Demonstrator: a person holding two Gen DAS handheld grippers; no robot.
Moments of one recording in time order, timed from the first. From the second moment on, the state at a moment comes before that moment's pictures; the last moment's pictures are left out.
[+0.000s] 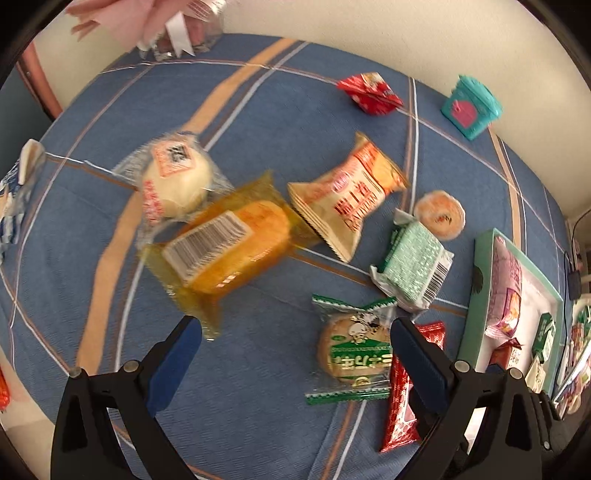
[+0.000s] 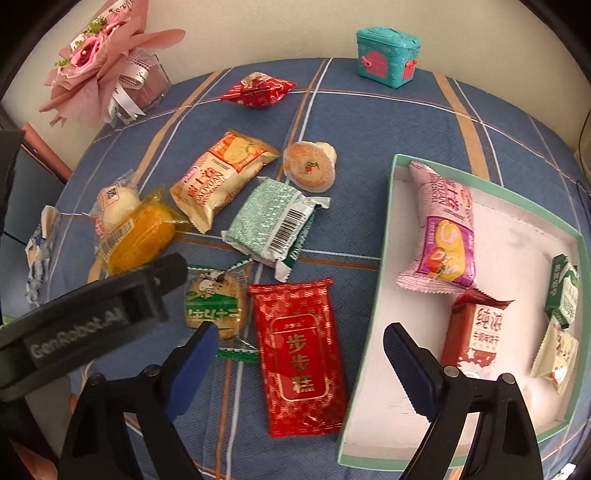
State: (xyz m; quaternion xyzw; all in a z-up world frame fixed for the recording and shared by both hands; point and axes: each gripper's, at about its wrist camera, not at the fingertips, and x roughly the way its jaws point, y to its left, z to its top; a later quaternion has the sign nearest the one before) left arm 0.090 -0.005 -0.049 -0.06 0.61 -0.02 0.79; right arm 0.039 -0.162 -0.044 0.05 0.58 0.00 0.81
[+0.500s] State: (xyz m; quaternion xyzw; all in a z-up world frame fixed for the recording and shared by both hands) left arm 0.095 -0.016 -0.085 -0.05 0.65 -0.02 0.76; right arm 0.035 -0.183 -0.037 0.04 0.58 -0.02 0.81
